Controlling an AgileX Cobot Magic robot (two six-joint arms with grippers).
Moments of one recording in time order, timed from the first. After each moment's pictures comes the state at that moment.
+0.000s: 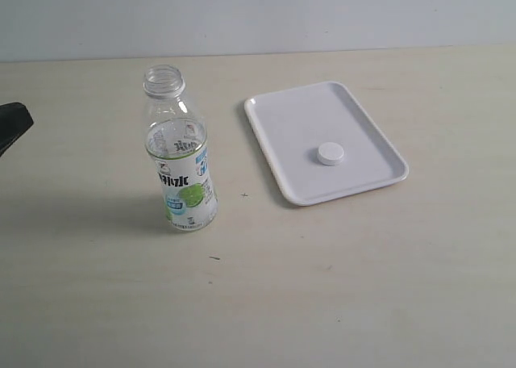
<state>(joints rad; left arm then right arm) 0.24 1.32 -0.18 0.99 -1.22 -0.58 0.16 0.54 -0.33 0.46 0.11 -0.13</state>
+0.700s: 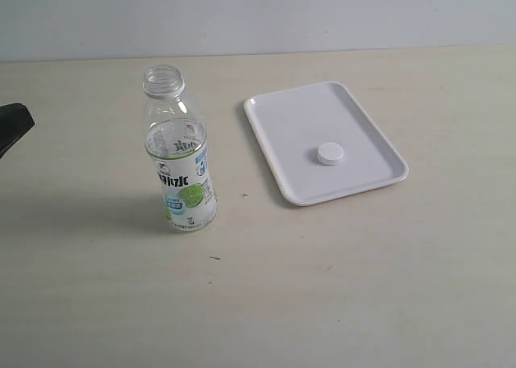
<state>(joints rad) 0.24 1.32 -0.18 0.99 -1.22 -0.58 0.11 0.31 -0.18 0.27 0.11 -0.19</state>
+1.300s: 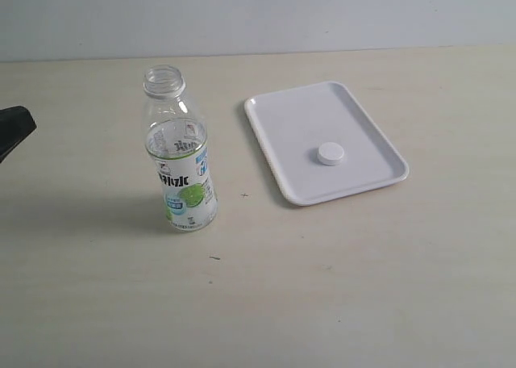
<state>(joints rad) 0.24 1.31 -0.18 1.01 -1.22 -0.58 -0.16 0.01 -0.01 0.24 0.08 -0.19</state>
